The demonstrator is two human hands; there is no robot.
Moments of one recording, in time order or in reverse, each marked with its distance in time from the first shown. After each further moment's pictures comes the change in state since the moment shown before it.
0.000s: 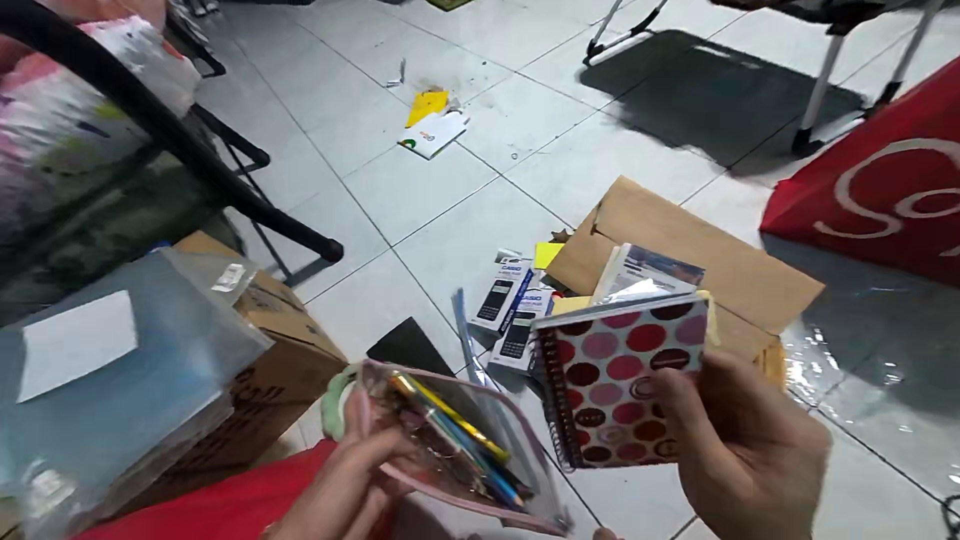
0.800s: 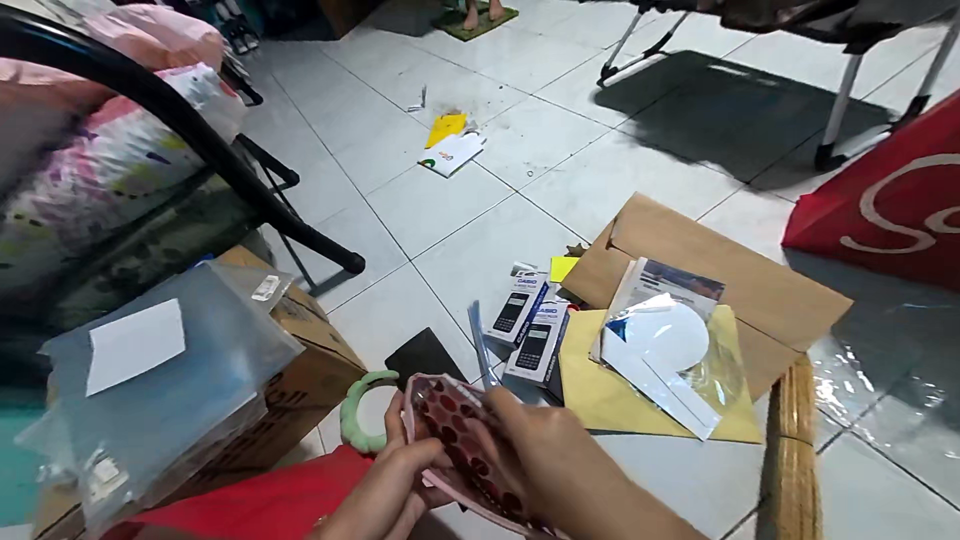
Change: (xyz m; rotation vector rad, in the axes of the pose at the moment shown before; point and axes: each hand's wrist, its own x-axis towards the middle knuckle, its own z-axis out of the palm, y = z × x) left_hand 0.002 -0.004 0.008 0.028 -0.029 -0.095; right_hand -0.001 -0.034 0.088 -0.282 -0.463 -0.142
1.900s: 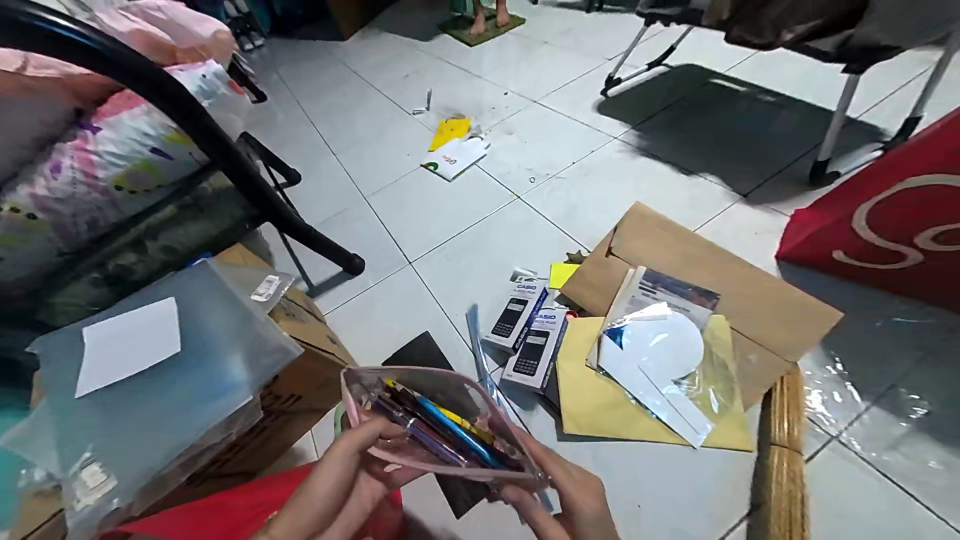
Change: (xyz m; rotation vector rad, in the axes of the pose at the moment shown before) left_hand 0.007 0.014 -0.026 -0.191 0.106 0.058; right_hand -0.062 0.027 0.033 0.553 0.201 -0.027
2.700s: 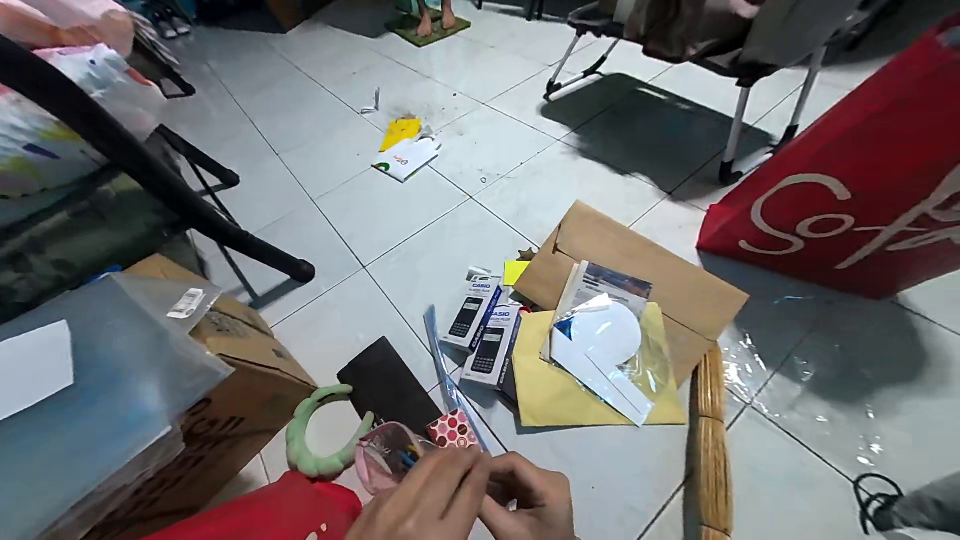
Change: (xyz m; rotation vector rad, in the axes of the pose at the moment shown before) left_hand -0.012 -0.046 0.039 1.536 -0.397 1.488; right_hand -0.015 -0.008 0.003 0.174 0.247 0.232
